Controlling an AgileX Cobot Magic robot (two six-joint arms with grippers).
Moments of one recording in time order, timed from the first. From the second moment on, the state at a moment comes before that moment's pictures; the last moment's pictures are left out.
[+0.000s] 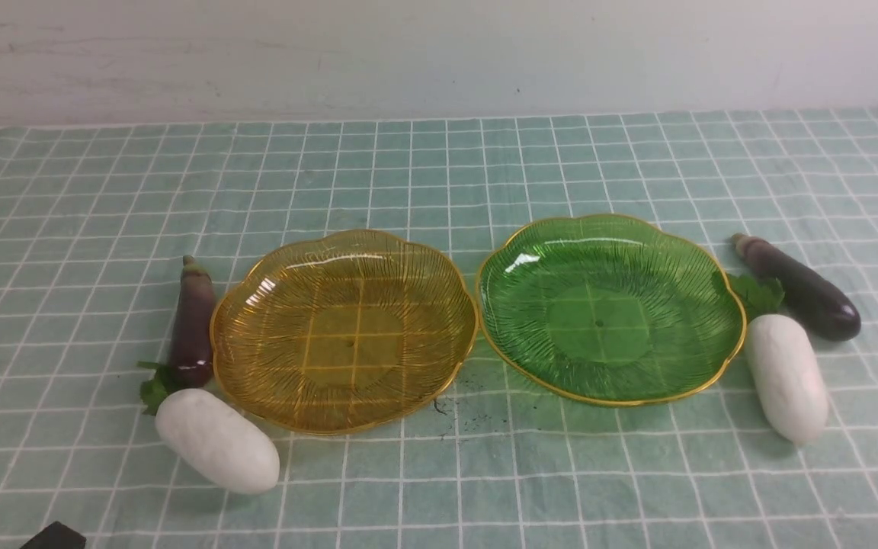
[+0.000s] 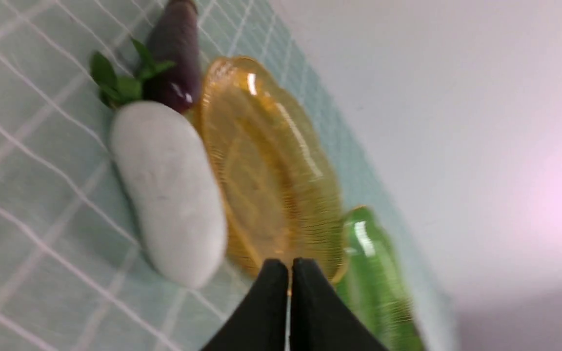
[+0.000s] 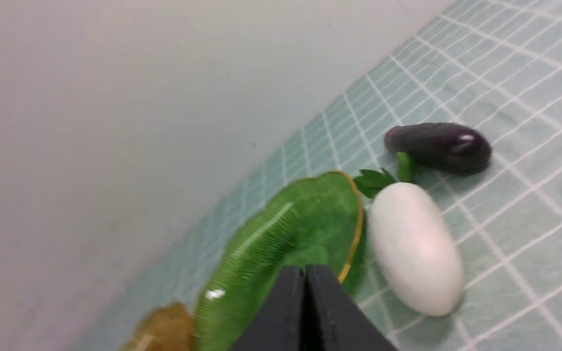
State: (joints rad) right arm -0.02 -0.01 0.03 0.43 0.23 0.38; left arm -0.03 -0.01 0.03 -0.67 0.30 -0.44
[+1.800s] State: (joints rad) right arm -0.02 1.70 -1.09 0.18 0.85 -0.12; left arm -0.03 1.02 -0.48 -0.84 0.90 0.52
